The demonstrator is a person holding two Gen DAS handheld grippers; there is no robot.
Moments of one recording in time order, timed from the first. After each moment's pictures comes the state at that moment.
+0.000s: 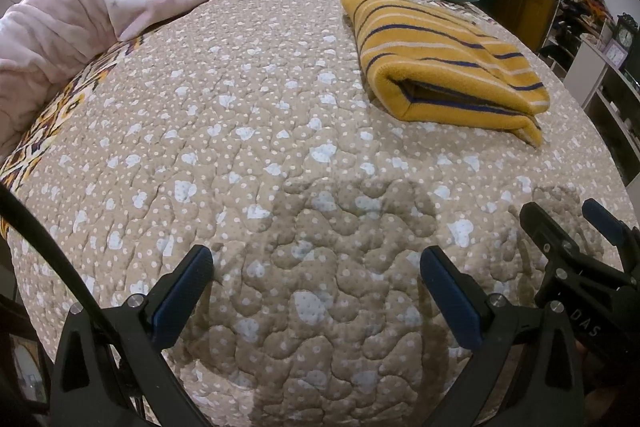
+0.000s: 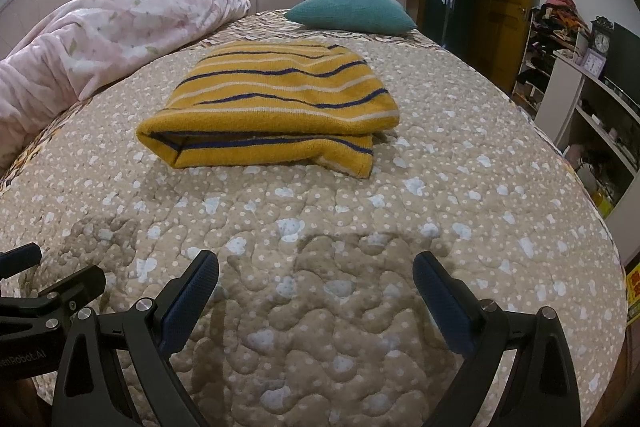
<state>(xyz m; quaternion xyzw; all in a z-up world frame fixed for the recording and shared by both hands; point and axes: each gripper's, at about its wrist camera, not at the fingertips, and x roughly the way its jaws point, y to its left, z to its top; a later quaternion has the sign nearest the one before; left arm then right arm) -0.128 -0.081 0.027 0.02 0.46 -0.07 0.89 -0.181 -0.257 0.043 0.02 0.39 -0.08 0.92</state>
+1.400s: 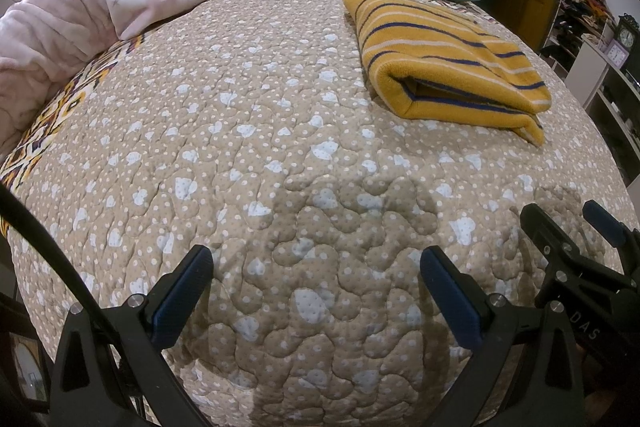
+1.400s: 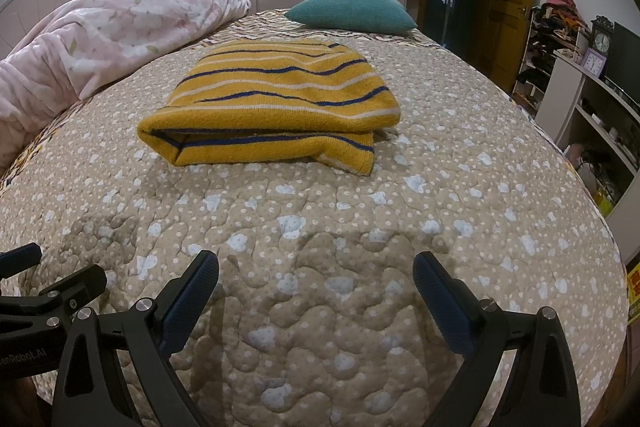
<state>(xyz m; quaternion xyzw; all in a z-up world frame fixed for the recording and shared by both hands) -0.129 -0.081 0.027 0.02 0.46 -0.07 0.89 -0.182 -0.257 0.043 0.02 0.38 -0.08 0.92</state>
